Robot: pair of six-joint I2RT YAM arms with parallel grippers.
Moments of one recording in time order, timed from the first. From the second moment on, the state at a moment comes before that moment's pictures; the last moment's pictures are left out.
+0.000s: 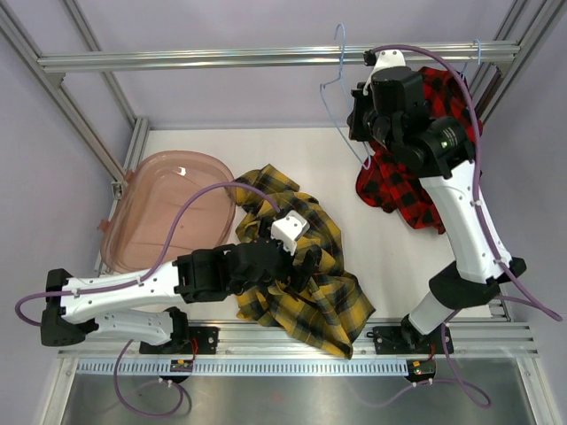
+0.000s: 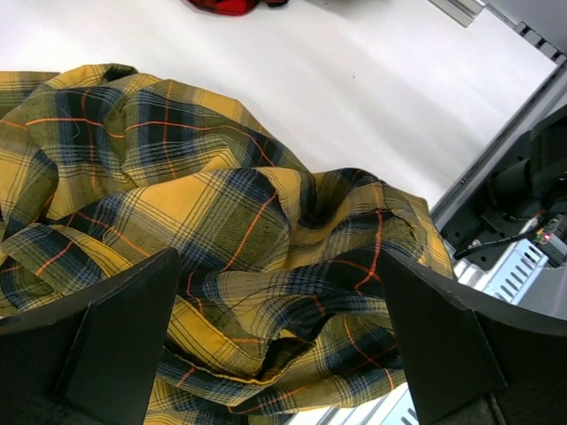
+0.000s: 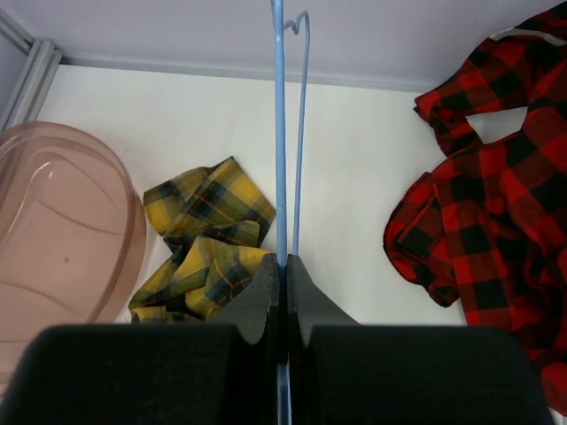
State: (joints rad) left arm -1.35 1.09 1.03 -0.42 -0.44 -0.35; right arm 0.62 1.60 2.28 -1.09 0.34 0.28
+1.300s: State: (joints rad) left arm -1.35 1.08 1.01 -0.53 -0.49 -0.43; right arm 0.59 1.58 2.01 -0.95 0.32 0.30
